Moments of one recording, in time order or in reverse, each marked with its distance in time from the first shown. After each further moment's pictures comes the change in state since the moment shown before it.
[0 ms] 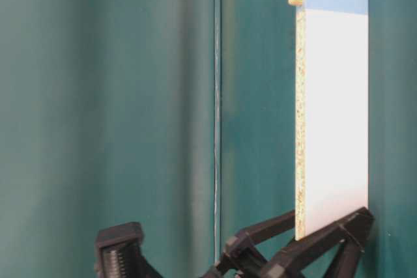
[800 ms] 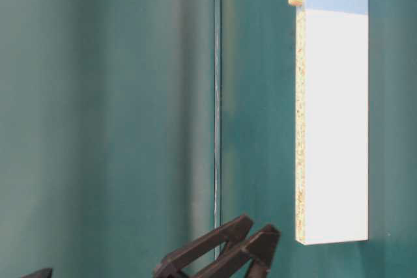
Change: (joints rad) left arm 0.051 -0.247 0.084 0.002 0.034 0.051; right arm -0.011 -0.132 0.087 0.000 0.000 -0.002
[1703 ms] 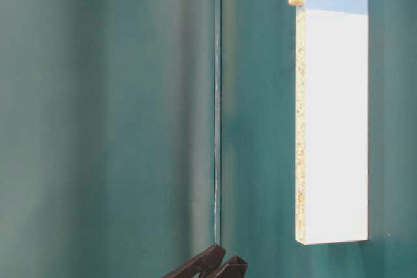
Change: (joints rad) left arm 0.038 -0.126 0.092 0.002 -0.020 0.002; right arm -0.009 -0.124 0.066 -0.002 0.000 -0.005
